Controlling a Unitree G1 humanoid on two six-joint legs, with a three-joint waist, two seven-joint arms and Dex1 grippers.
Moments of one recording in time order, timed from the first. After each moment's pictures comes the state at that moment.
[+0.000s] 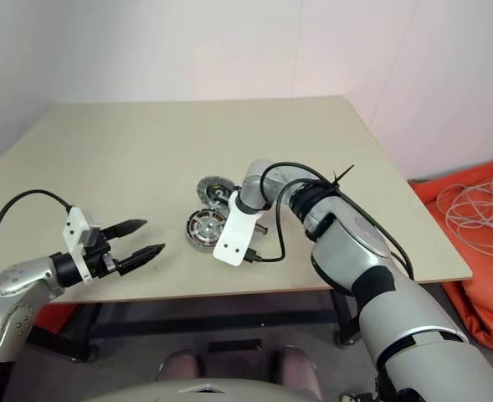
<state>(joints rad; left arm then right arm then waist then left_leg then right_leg) 0.10 0.64 0.22 -0.24 -0.55 0.38 -0.91 -1.23 -0.20 0.80 1.04 -0.67 -0.93 1.08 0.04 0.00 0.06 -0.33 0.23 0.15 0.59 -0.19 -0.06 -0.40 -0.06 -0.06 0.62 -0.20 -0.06</state>
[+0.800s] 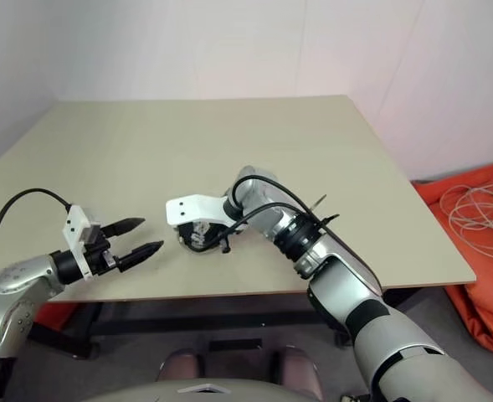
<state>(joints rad) 0.08 0.65 0.23 -0.21 -0.53 0.38 -0.89 -0.96 -0.12 0.62 0.38 -0.37 0.57 1.43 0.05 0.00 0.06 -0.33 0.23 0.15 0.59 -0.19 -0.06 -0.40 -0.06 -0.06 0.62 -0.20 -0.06</state>
